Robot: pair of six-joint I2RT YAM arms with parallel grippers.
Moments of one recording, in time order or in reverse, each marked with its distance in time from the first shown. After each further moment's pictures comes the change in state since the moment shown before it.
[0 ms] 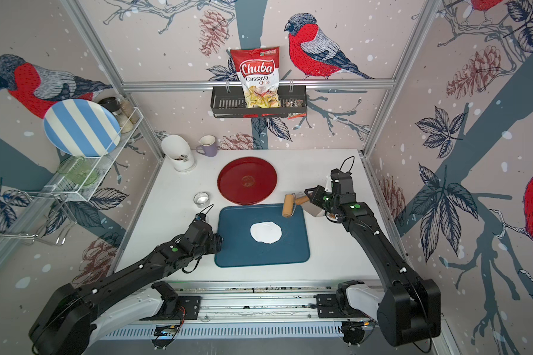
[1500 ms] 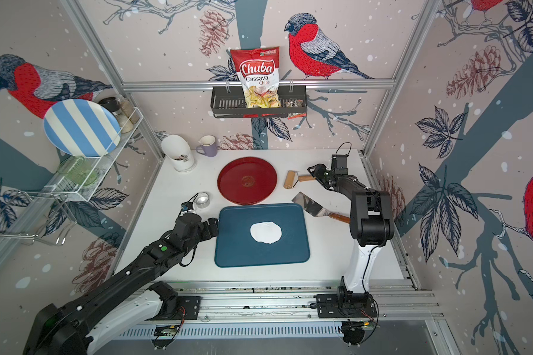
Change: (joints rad) left arm 0.088 -0.087 0.073 0.044 -0.104 0.010; right arm -0.173 0.761 0.371 0.341 -0.124 0.065
